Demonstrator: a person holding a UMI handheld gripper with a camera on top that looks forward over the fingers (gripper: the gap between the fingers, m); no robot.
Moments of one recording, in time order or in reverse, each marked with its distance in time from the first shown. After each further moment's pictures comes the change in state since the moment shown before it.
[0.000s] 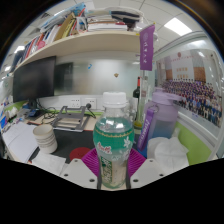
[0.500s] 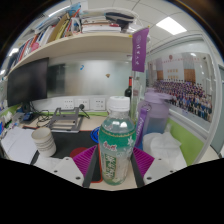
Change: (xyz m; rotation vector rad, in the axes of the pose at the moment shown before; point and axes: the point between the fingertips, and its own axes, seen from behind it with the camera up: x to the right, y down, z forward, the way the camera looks) arm 0.000 -0.001 -0.021 -0.014 0.112 0.047
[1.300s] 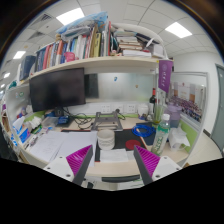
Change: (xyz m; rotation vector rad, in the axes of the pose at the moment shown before) arm -0.189 -0.034 -0.204 -0.012 -0.127 0.022
